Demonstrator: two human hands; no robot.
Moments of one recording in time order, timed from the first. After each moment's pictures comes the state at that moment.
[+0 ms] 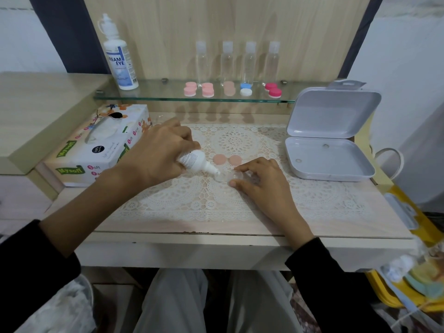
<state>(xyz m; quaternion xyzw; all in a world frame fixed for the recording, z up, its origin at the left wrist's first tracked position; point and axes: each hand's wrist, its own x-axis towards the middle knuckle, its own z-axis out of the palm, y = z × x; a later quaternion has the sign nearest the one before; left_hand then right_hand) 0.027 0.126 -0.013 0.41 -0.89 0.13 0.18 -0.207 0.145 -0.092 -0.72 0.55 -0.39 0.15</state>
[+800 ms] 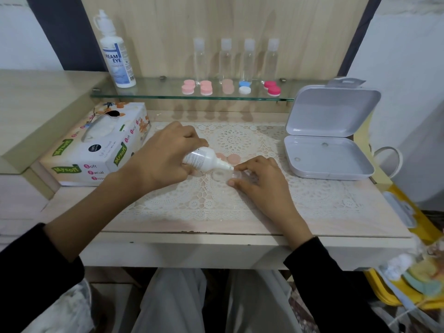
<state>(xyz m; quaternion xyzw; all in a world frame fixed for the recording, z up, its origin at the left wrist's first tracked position) 0.016 0.127 -0.022 0.45 -0.87 0.06 0.20 -0.206 0.145 -0.091 -0.72 0.55 -0.40 0.15</state>
